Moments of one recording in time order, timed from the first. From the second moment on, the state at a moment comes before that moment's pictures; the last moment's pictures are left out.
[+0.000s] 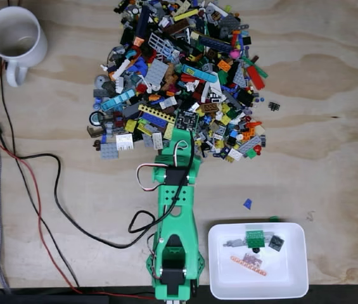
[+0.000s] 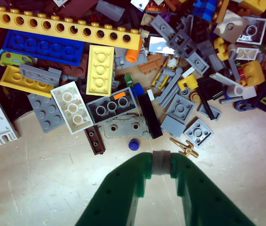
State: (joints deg) arm 0.8 127.0 129.0 60.6 -73.0
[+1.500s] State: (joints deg) arm -10.4 106.3 136.0 34.5 -72.4
